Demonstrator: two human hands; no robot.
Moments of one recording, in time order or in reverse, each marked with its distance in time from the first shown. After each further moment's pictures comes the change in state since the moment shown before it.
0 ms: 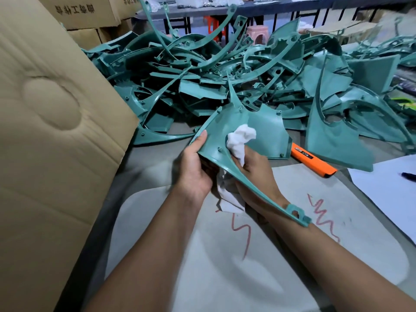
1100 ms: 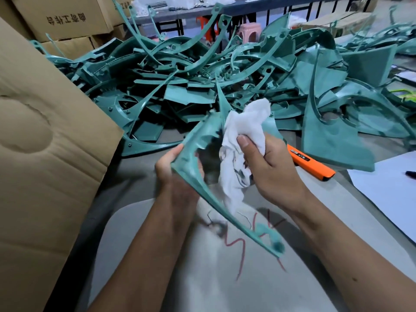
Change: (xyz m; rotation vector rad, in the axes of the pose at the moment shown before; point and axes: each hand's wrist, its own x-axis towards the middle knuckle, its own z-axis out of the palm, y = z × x) left_hand -0.011 0.015 0.006 -0.137 0.128 0.086; right_hand 0.015 -0.010 -0.042 0.200 0.067 -0.187
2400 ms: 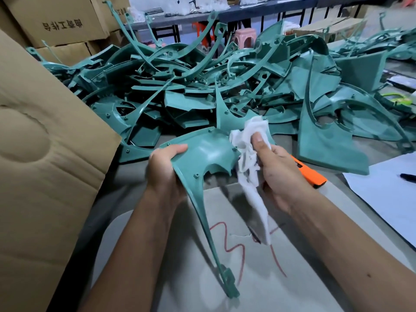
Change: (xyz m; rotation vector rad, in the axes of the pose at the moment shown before) left_hand -0.015 0.021 0.010 0.399 -0.017 0.051; right_hand 0.005 0.000 -0.007 0.583 0.054 0.653
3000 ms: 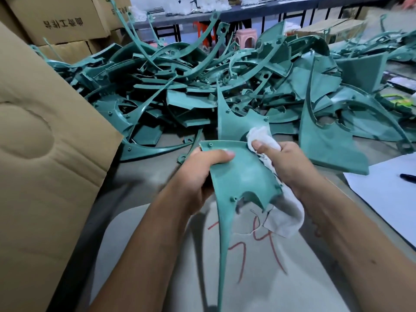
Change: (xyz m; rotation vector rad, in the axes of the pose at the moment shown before) left_hand -0.009 -0.015 0.018 0.318 -0.346 -0.093; right_hand 0.015 -0.013 -0.023 -0.523 0.212 -0.022
